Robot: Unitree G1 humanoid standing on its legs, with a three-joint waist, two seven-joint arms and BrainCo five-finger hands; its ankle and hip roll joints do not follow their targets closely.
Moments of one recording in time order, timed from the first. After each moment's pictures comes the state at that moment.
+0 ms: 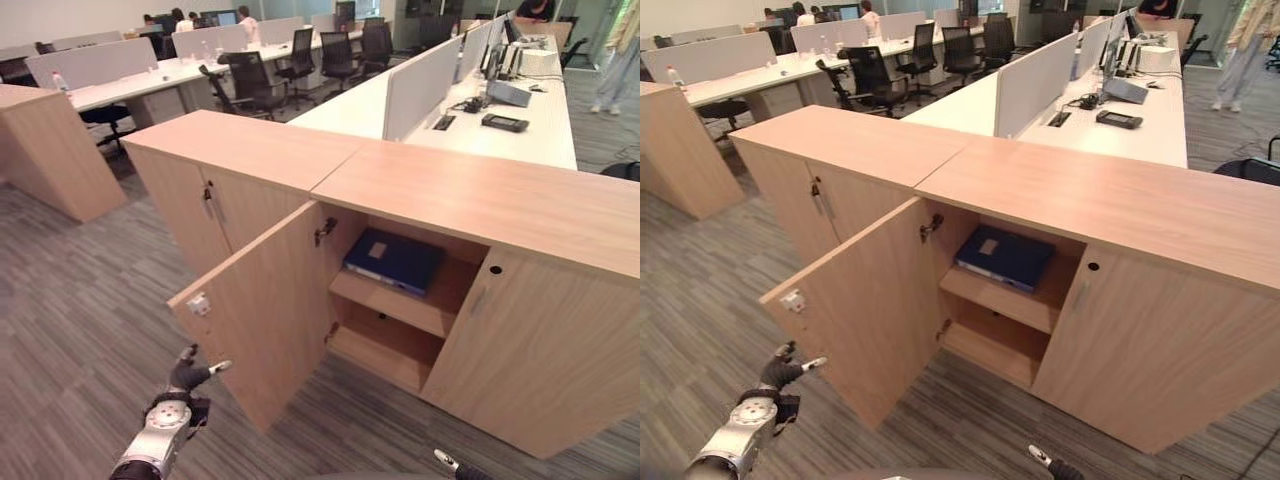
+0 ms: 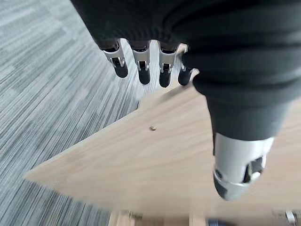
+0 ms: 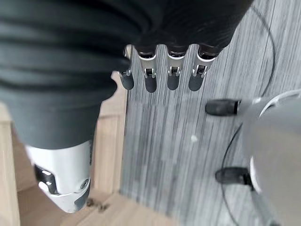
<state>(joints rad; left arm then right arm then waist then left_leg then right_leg) 0.03 0.48 -0.29 0.60 -0.31 0.00 0.19 0.00 -0.23 0.08 1.30 0.52 0.00 0.03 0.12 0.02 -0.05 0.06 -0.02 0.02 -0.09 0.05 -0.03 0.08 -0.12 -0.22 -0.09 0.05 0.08</state>
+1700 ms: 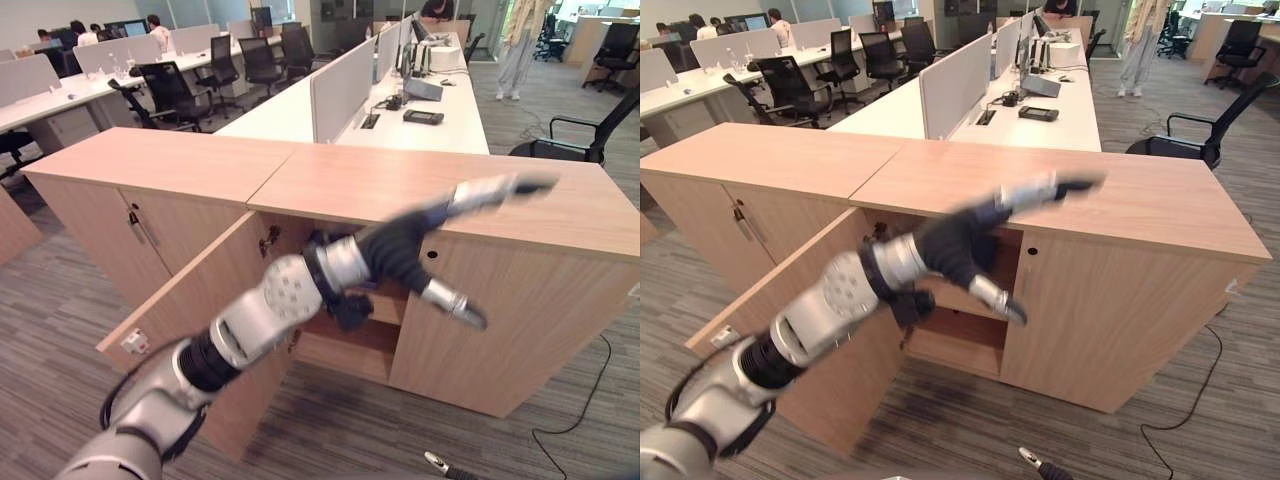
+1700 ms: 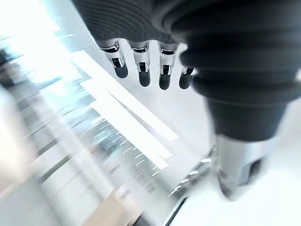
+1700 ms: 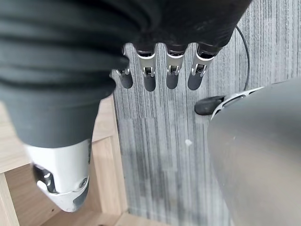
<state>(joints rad) -0.82 0.41 -0.53 -0.34 -0.44 -0.12 -0.15 -0.02 -0.21 0.16 1.38 0.57 -0.01 0.07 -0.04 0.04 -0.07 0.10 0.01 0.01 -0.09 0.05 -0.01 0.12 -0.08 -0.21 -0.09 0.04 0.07</state>
